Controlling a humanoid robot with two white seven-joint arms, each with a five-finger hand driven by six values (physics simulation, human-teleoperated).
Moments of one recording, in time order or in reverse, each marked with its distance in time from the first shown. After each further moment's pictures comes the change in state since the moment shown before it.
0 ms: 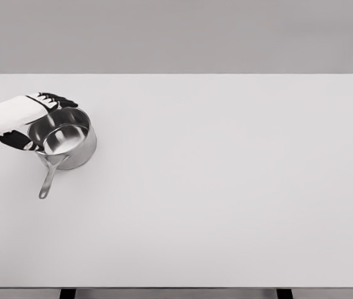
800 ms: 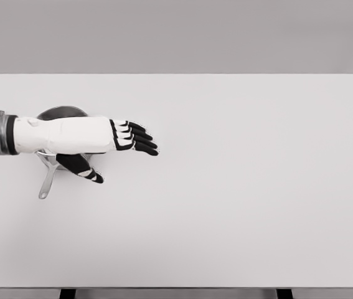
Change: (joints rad) left arm -0.376 0.093 -0.538 -0.223 0.406 -0.140 -0.091; right arm 0.012 0.000 0.000 0.006 0.001 0.005 0.000
